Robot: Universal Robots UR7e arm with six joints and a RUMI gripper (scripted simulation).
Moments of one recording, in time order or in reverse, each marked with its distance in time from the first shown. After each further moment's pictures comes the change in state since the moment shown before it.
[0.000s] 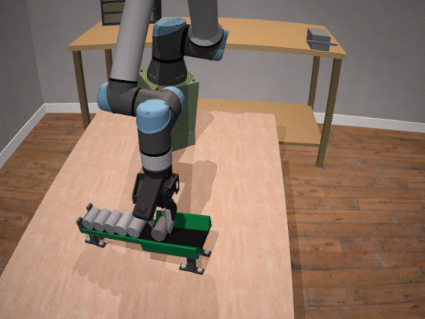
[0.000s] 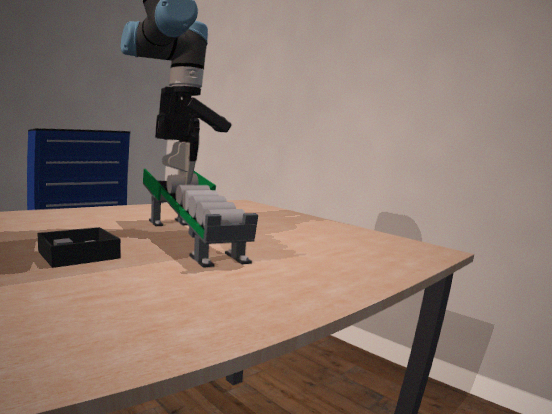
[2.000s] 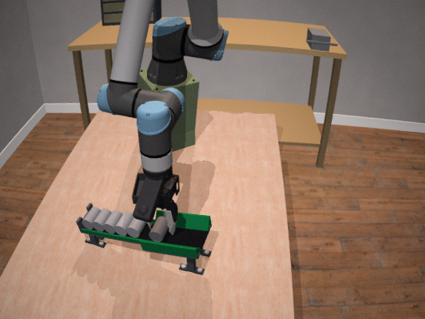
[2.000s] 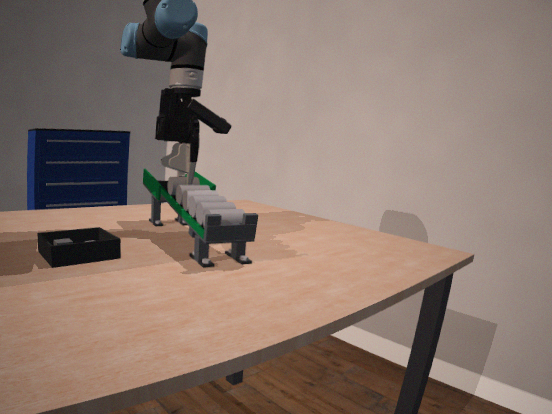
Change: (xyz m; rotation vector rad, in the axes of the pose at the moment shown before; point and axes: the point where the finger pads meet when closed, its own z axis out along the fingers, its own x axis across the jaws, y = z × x) arm -0.001 0.000 0.003 0.001 0.000 0.000
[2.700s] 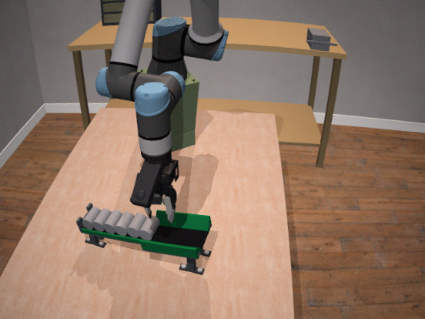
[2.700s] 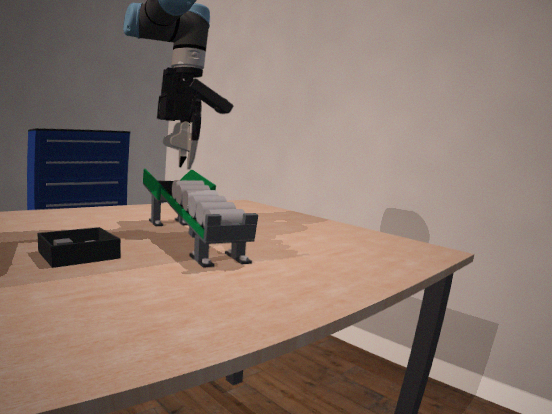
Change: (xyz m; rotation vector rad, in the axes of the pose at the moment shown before) arm 0.000 0.000 -0.047 0.001 -0.001 0.000
